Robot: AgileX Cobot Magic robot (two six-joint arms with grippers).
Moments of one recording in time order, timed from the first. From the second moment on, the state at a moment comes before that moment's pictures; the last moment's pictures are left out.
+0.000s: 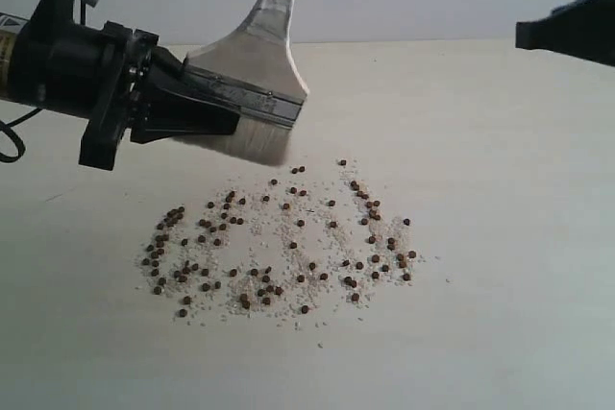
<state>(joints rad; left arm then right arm) -0.21 1.70 -0.97 1.76 -1.21 -1.16 0.11 1.35 -0.70 -0.43 -0.15 0.41</state>
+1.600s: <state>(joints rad) -0.19 1.92 -0.85 1.59 -1.21 -0.87 0.22 1.76 -0.76 -1.03 -1.21 0.85</state>
